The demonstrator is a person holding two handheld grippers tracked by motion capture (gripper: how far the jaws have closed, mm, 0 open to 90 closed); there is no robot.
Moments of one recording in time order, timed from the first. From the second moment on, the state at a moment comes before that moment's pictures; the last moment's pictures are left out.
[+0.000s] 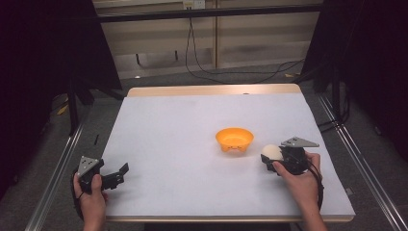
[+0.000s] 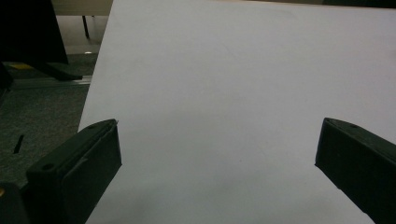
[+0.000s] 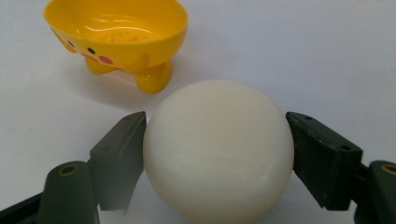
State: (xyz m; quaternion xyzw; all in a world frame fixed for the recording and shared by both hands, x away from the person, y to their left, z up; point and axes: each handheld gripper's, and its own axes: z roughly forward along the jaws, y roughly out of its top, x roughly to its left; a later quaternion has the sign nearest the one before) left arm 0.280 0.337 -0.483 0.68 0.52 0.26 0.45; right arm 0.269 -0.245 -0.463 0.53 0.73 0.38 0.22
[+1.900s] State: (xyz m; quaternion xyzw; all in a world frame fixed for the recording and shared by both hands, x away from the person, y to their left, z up) left arm 0.280 0.338 -0.483 0.68 0.52 0.26 0.45; right arm 0.299 -0.202 -0.424 0.51 0.73 0.40 0.22
